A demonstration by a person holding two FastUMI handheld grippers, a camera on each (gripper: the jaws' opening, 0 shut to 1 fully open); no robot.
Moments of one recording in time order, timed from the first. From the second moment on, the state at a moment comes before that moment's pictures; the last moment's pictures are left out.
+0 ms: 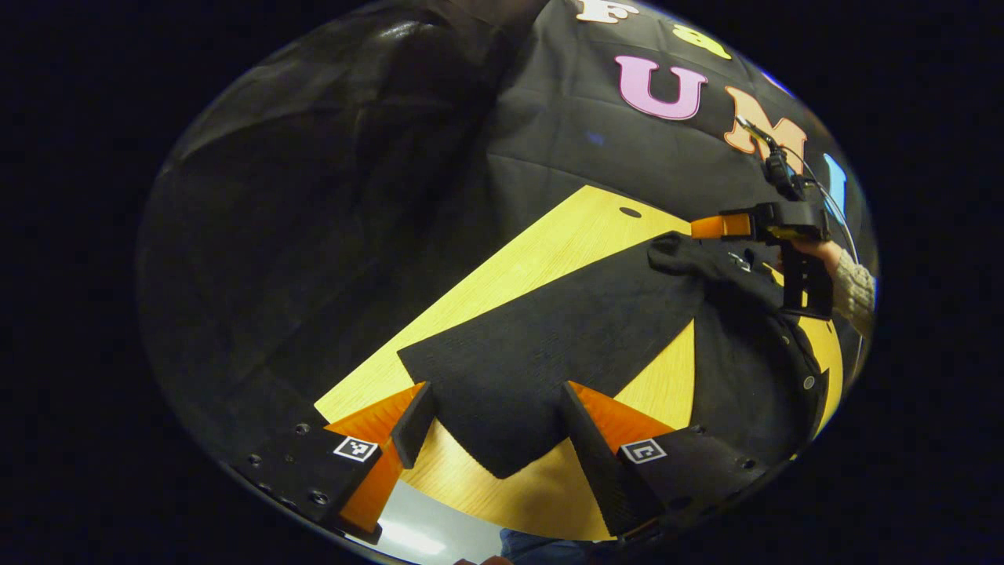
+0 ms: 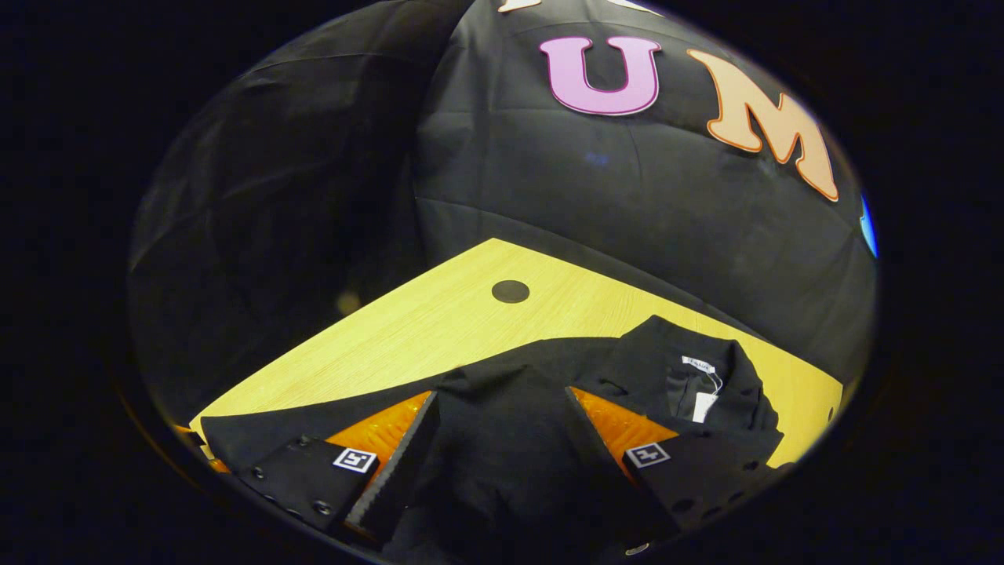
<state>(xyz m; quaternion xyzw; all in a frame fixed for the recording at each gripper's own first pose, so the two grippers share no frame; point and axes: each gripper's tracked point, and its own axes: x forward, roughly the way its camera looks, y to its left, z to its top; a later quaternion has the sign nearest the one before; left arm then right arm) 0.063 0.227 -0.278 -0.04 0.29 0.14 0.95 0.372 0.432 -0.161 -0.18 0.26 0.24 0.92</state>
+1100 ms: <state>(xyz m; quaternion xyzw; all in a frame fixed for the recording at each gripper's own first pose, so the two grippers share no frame) 0.060 0.214 -0.283 -0.01 0.32 0.12 0.94 0.264 0.208 -0.042 -0.12 0.18 0.12 0.97</state>
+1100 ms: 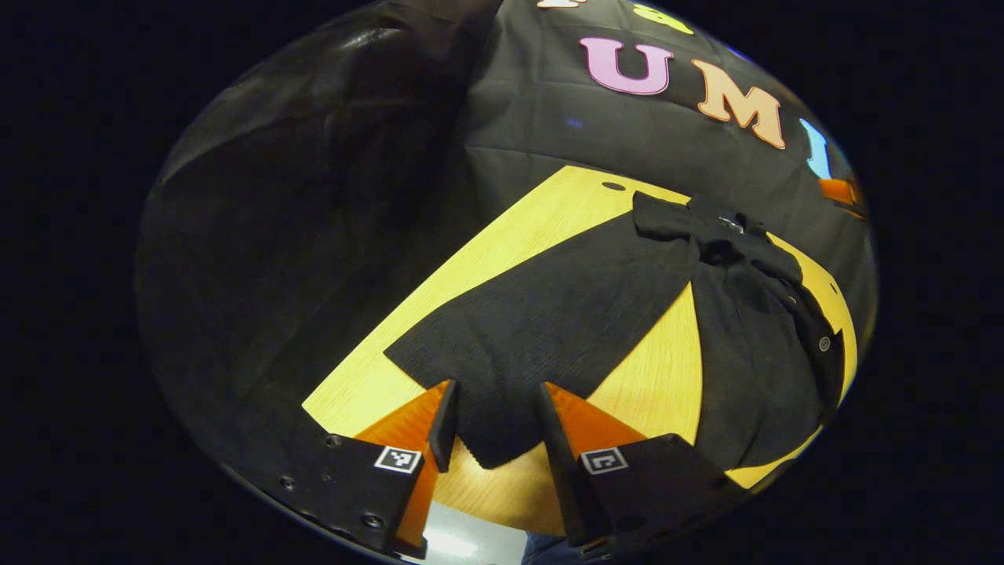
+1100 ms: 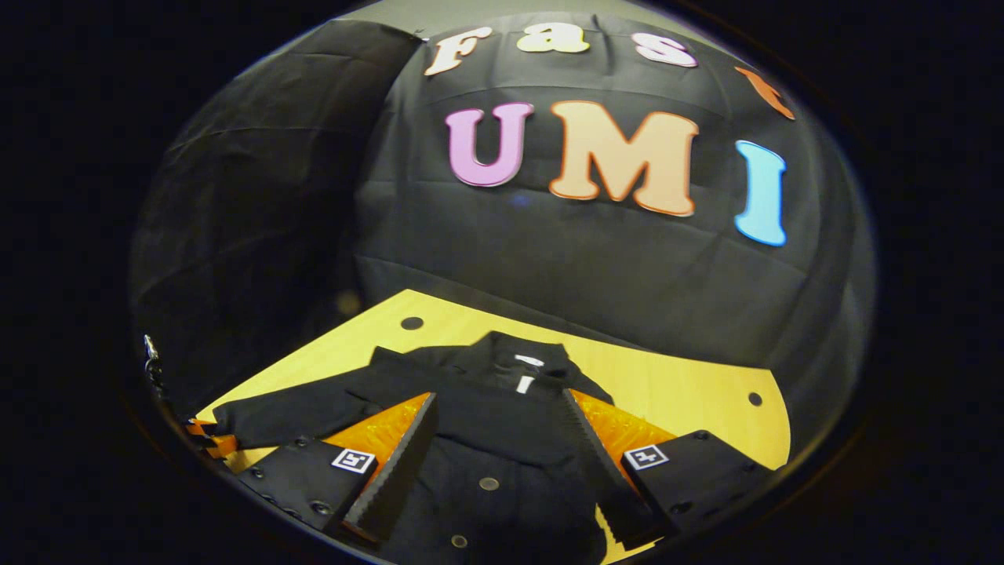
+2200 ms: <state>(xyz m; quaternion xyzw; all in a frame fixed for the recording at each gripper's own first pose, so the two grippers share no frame) 0.060 0.192 -0.271 -0.02 0.35 0.11 0.93 0.142 0.008 -0.043 -0.07 0.18 -0.05 0.98</state>
